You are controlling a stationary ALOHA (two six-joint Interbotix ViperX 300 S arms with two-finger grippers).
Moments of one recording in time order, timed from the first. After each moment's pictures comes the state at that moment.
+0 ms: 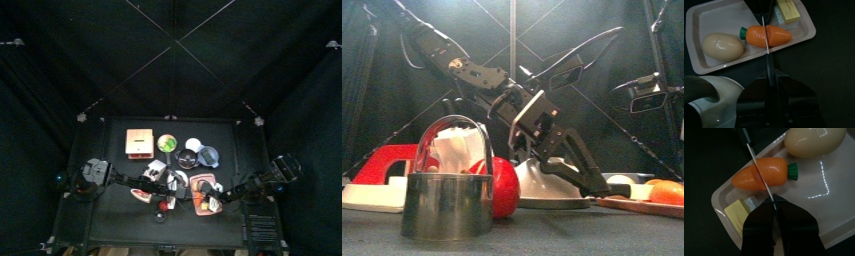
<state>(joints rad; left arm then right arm) -0.16 0.47 0.32 -0.17 -0.09 0.19 0.43 -0.17 1.10 -0.87 0.27 1.69</state>
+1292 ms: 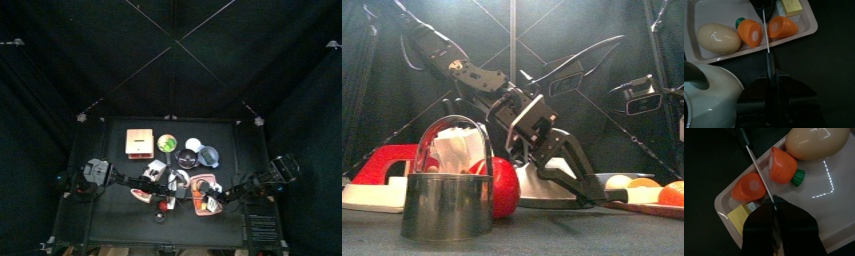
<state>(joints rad) -0.16 0.47 0.32 -0.19 -0.06 0.18 0.40 -0.15 1.08 -0.83 0.26 1.69</state>
